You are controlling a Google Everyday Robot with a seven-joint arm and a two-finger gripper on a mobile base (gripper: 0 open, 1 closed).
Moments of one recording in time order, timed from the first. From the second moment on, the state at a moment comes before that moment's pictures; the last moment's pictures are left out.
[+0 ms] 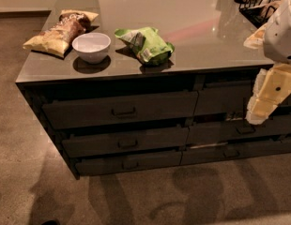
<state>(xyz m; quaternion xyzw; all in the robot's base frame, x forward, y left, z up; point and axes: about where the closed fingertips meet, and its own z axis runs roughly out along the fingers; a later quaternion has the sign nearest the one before) 0.438 -0.217 0.976 -0.60 0.78 -0.03 0.16</state>
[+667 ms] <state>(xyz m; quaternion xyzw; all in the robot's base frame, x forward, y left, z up) 0.442 -0.214 0.938 -0.60 0.78 -0.02 0.16</state>
